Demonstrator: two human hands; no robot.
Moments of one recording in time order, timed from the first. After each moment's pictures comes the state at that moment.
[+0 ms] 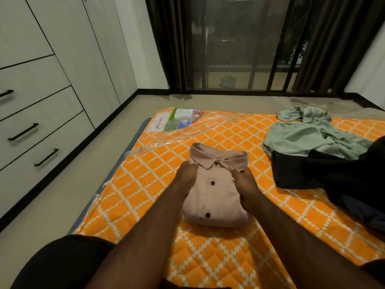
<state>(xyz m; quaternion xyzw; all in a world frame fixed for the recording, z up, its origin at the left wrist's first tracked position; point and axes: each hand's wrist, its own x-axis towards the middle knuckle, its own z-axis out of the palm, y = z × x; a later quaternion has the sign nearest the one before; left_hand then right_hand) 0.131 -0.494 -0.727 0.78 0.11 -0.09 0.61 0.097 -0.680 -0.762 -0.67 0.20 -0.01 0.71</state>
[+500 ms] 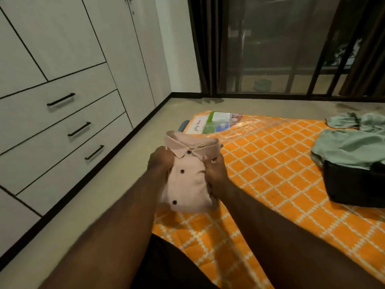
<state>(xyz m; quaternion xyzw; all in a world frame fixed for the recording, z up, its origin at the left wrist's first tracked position) 0.144 -0.294 -0.666 0.91 0.26 0.04 0.32 0.124 -0.467 -0.717 -0.69 0.06 -0.01 0.72</state>
